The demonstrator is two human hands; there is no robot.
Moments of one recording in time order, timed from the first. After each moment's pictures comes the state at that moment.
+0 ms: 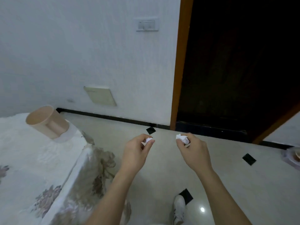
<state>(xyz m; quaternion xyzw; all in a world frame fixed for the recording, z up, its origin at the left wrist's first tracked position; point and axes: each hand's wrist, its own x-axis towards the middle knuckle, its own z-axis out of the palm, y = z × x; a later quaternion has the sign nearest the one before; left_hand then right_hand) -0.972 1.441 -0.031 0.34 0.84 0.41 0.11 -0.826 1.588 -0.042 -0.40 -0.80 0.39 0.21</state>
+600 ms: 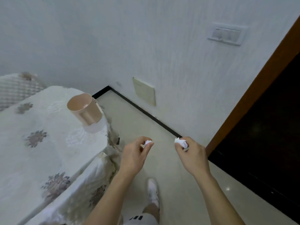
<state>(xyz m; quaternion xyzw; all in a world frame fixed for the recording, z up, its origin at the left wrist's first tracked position) -1.113 1.493 -0.035 0.12 0.90 0.41 0.01 -1.052 1.690 -0.045 -0.23 -0.87 0.43 0.08</state>
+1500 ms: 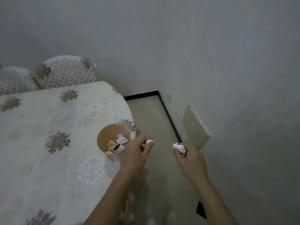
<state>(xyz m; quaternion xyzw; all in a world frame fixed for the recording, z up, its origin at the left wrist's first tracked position) -1.460 1.396 -0.030 -0.12 0.89 0.42 -0.12 -1.500 1.591 -0.047 0.02 -0.91 0.40 -0.03</state>
